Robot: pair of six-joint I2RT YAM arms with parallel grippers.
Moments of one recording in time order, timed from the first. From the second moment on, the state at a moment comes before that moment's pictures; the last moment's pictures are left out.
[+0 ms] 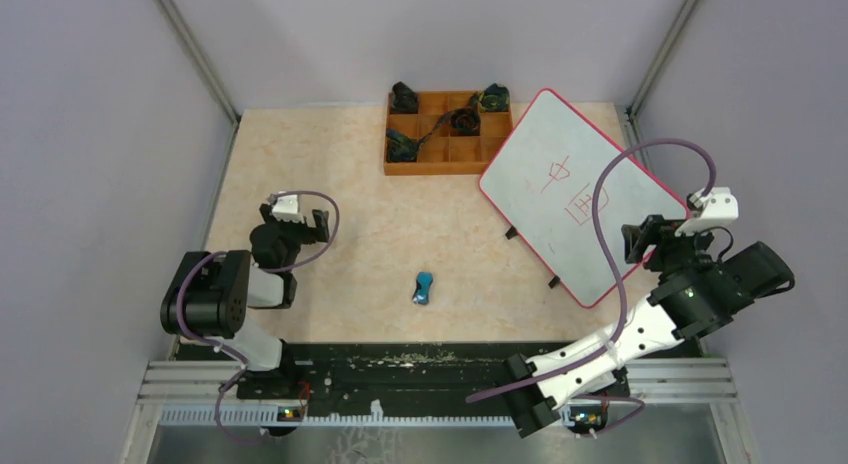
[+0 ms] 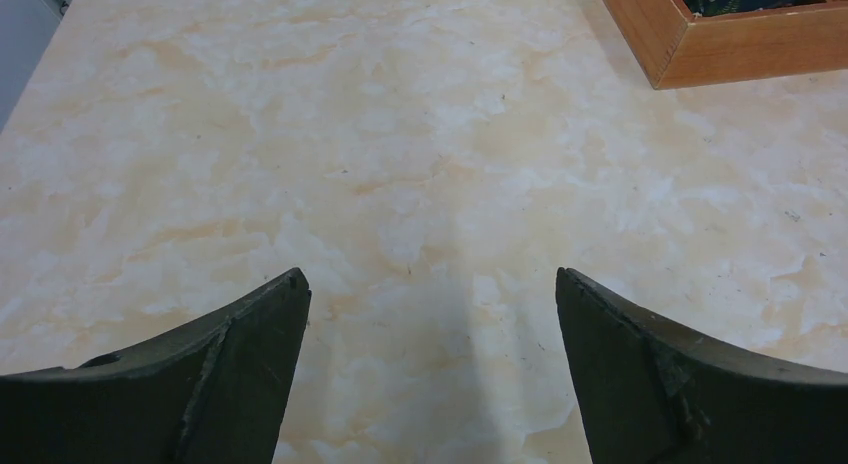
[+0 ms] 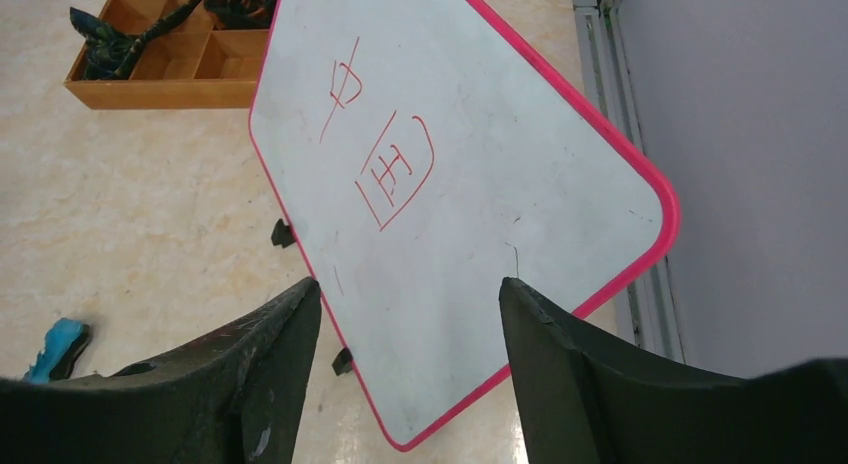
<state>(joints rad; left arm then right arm) -0.01 1.58 0.25 1.23 0.12 0.05 -1.15 0.71 1.07 -1.00 -1.13 -0.53</state>
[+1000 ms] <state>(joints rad) -0.34 1.60 1.03 -0.06 0.34 -0.11 -1.15 0.71 1.10 -1.01 -1.15 -0.53</state>
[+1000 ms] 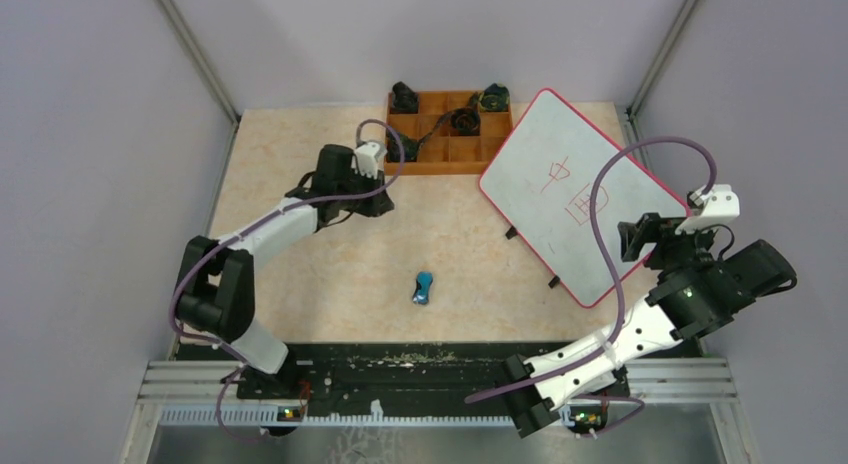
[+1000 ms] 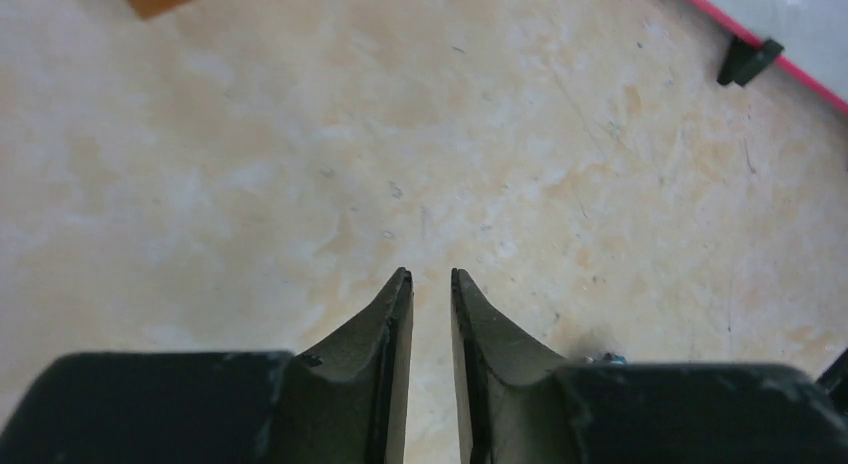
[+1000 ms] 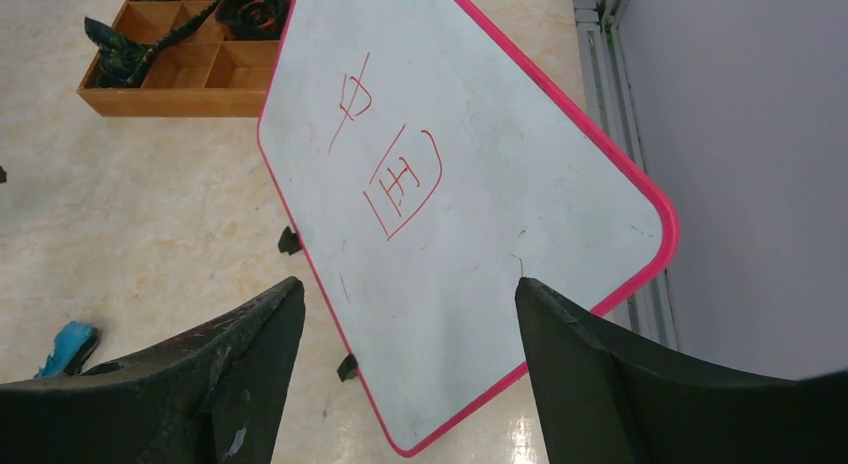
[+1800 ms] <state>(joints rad) -0.71 1.09 0.71 -0.12 0.22 -0.41 -1.15 0.73 1.10 -1.00 -1.17 -0.48</state>
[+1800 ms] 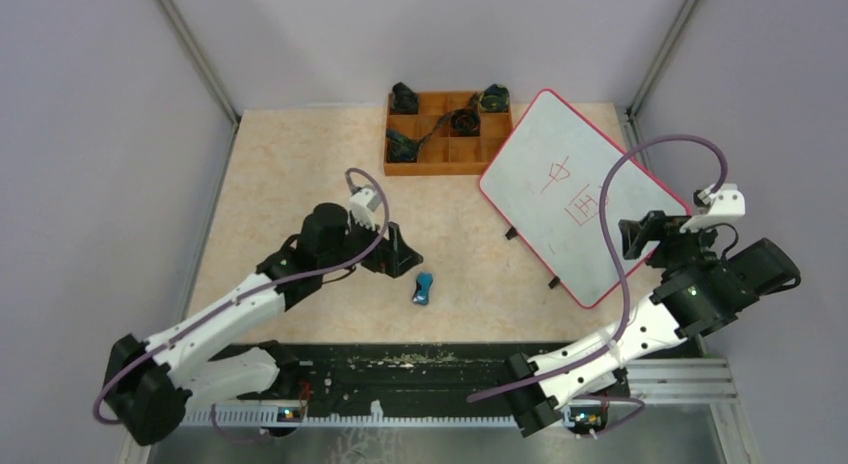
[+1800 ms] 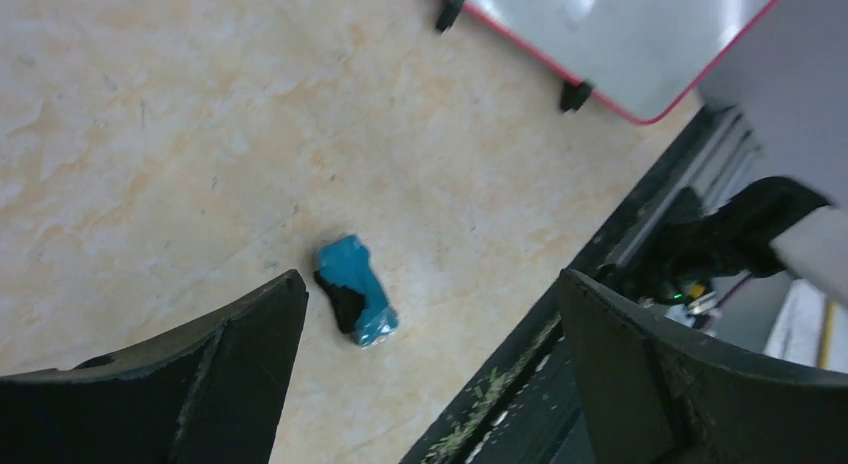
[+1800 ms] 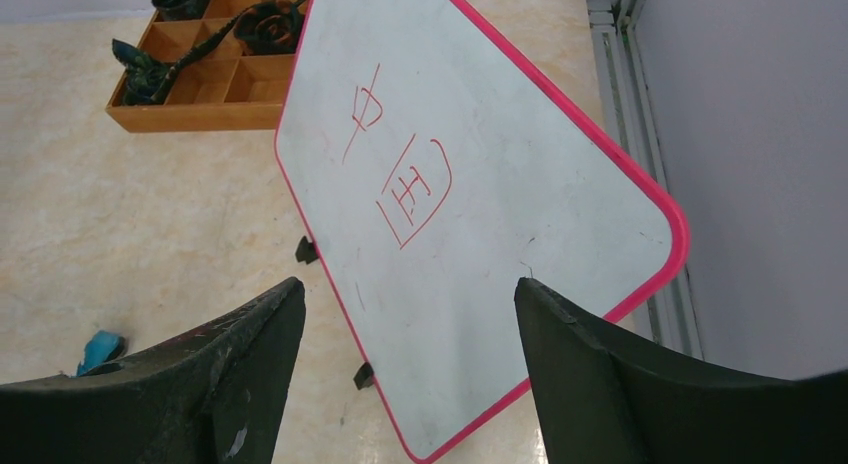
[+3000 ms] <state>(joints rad) -0.91 1.57 0.99 -0.51 -0.09 -0.59 -1.15 0.73 1.09 -0.90 -1.11 -0.38</state>
